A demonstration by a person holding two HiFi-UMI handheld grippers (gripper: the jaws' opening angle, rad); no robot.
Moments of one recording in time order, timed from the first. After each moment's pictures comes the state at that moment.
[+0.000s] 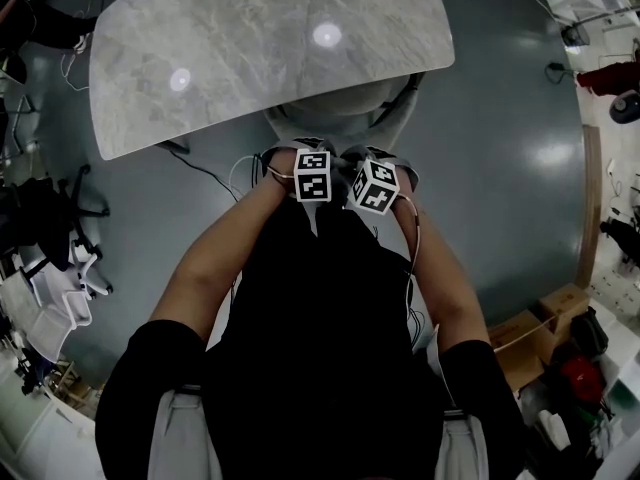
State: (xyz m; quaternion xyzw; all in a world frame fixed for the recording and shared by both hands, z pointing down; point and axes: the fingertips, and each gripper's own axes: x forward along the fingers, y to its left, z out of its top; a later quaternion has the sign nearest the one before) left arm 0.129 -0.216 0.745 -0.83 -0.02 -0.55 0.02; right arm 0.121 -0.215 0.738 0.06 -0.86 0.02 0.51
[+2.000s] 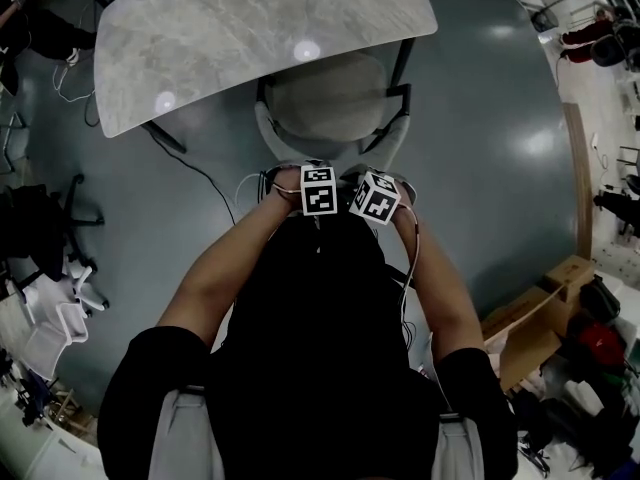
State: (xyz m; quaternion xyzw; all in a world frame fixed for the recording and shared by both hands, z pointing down) left arm 0.096 -0.018 0.735 -0.83 -0.07 -0.55 -0.01; right arm 0.088 -0.017 0.730 0.07 -0.85 0.10 0.51
